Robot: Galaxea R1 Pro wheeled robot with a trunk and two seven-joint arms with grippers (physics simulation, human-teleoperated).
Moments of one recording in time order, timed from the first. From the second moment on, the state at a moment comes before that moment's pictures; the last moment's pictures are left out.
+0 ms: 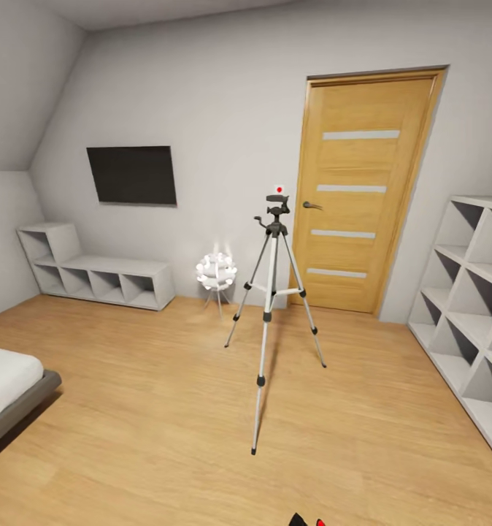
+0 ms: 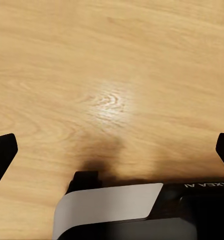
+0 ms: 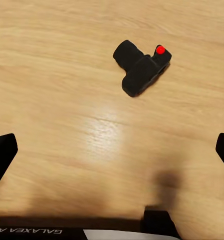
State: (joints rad) left arm 0.00 -0.03 -0.01 -0.47 -0.01 -0.03 0.00; right arm -0.05 0.07 0.00 -0.52 0.00 -0.03 0.00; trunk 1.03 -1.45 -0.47
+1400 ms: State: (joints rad) left arm 0.00 -0.03 -0.01 -0.47 -0.01 -0.03 0.00; right arm -0.05 0.07 0.00 -0.52 0.00 -0.03 0.00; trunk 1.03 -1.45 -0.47
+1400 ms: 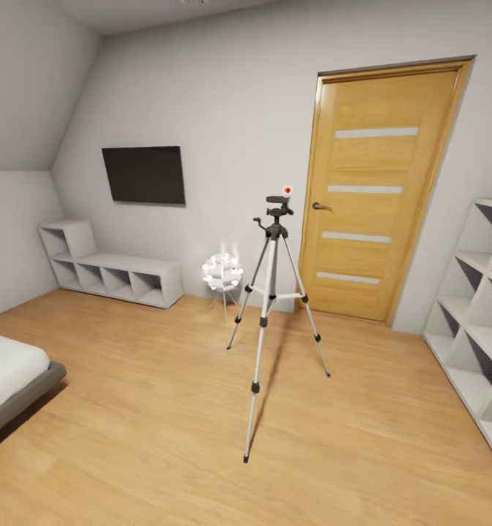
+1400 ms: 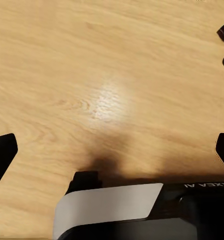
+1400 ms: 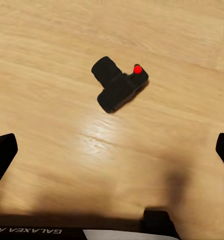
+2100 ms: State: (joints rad) left arm 0.00 -0.03 -0.01 -0.47 -0.01 -0.03 0.00; right arm -0.05 0.07 0.00 -0.52 0.00 -0.03 0.00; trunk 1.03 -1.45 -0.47
